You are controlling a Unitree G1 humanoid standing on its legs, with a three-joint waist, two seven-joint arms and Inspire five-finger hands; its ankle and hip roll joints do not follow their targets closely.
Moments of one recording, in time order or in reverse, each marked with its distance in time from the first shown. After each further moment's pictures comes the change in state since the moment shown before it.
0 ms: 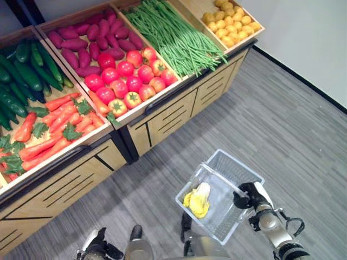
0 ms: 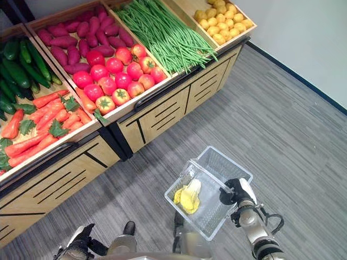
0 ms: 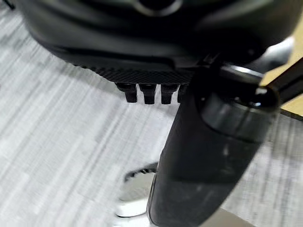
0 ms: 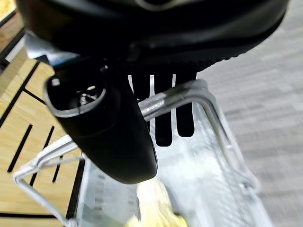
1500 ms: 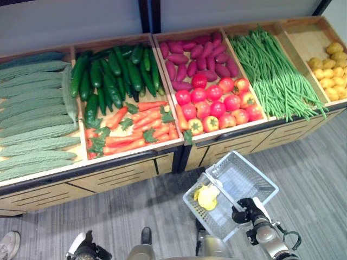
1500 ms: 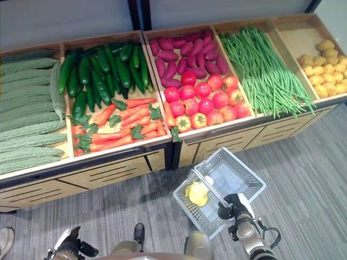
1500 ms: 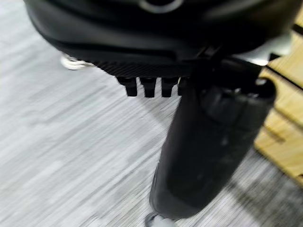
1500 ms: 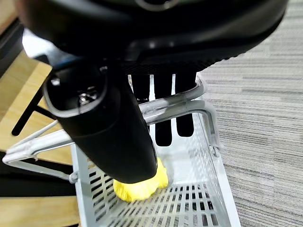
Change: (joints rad) left arm 0.019 0.038 0.021 0.046 -0.017 0.027 0.001; right arm 0.039 0.059 0.000 0.113 0.012 0.002 0.014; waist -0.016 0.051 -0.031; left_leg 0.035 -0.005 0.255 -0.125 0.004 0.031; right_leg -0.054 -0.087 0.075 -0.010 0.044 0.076
